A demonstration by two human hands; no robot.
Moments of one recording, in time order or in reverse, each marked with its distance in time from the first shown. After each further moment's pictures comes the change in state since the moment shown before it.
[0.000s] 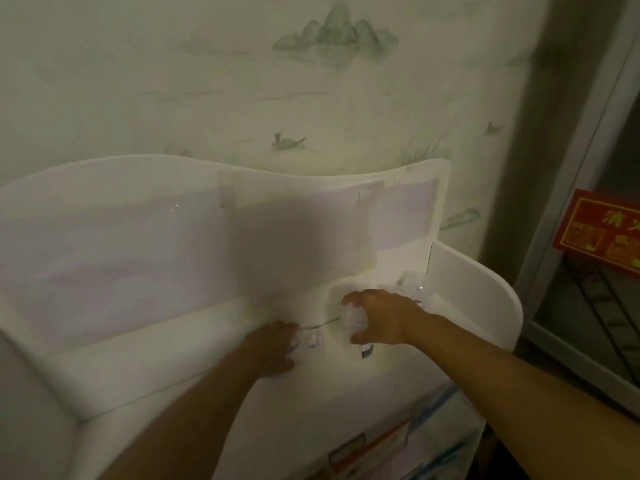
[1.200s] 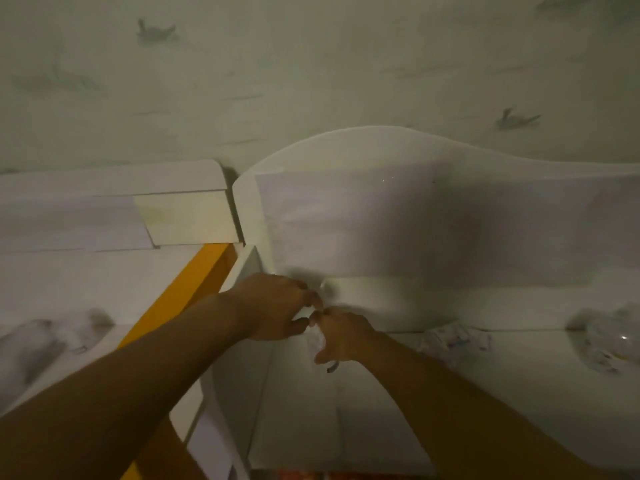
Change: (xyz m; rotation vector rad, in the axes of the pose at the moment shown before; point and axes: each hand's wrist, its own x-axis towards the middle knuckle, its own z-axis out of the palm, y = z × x) left_hand -0.239 -0.132 -0.090 0.215 0.141 -0.122; right_hand 0.084 -0.299 0.129 -0.070 -0.191 -0.497
